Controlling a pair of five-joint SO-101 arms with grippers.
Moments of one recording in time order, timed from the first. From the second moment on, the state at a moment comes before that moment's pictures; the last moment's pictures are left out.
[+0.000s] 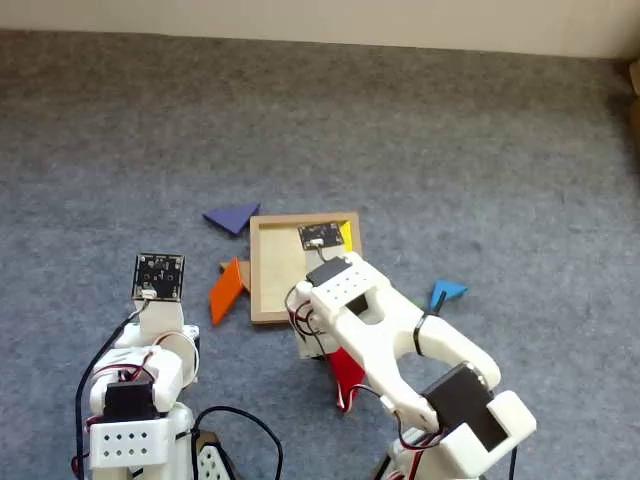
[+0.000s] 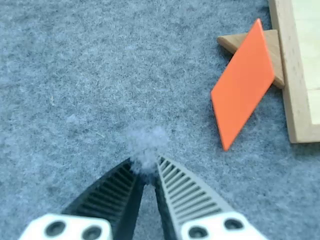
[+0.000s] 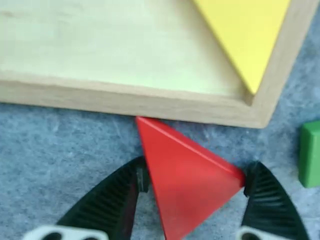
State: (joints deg) left arm -10.7 -96.7 96.0 66.9 -1.7; right arm -41.2 2.5 41.3 62.8 -20.8
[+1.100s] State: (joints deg) left arm -10.7 -96.7 96.0 66.9 -1.7; right arm -40.2 -19.3 45.8 65.2 -28.0
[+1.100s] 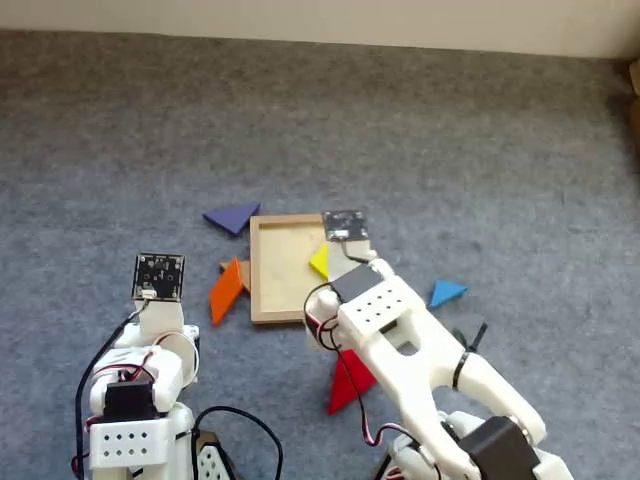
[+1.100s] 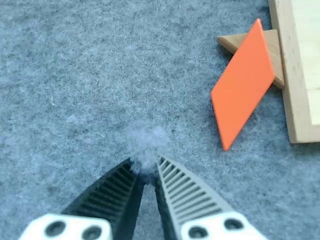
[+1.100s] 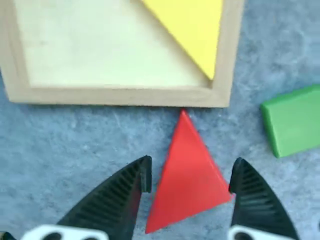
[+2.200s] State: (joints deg) left arm -10.7 -96.7 96.0 66.9 -1.7; right arm -39.6 -22.0 61.8 53.9 -32.2
